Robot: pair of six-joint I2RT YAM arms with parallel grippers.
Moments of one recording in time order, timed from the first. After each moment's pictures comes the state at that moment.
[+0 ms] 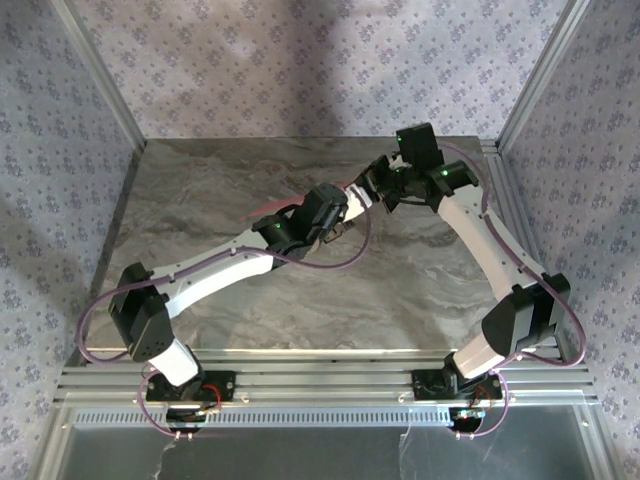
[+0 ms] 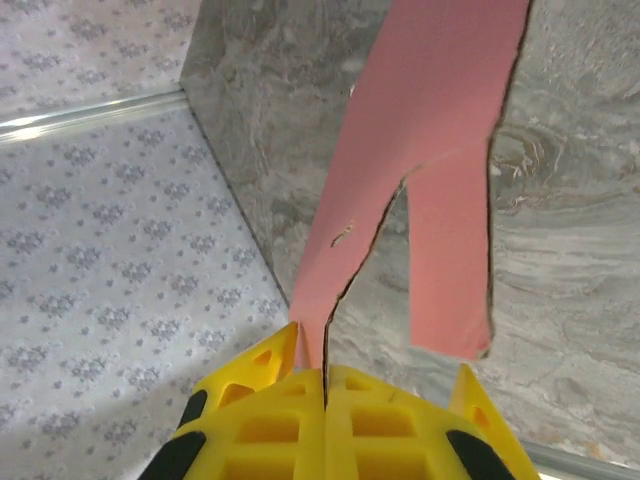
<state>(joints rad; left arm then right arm) -0.96 1.62 1.40 -0.34 -0.47 0.40 0.39 1.54 1.57 -0.78 -0.51 1.25</state>
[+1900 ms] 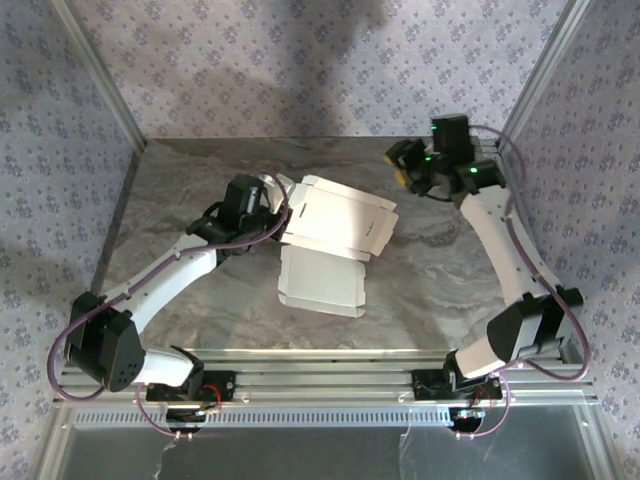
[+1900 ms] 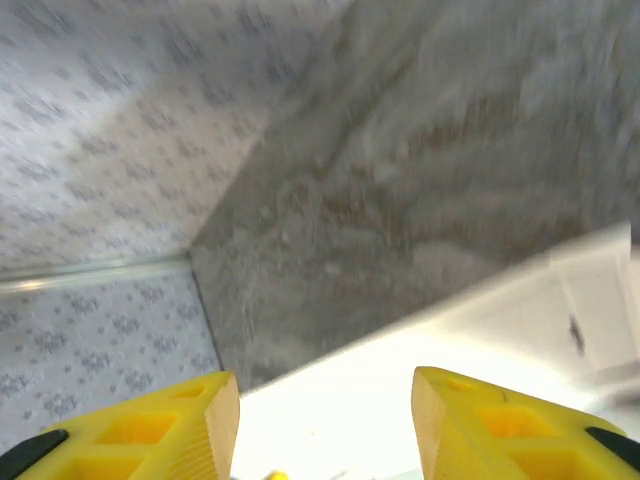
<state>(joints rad) -0.56 1.36 1.05 -0.28 0.05 0.01 0.28 1.51 1.58 -0.75 -0.27 1.14</state>
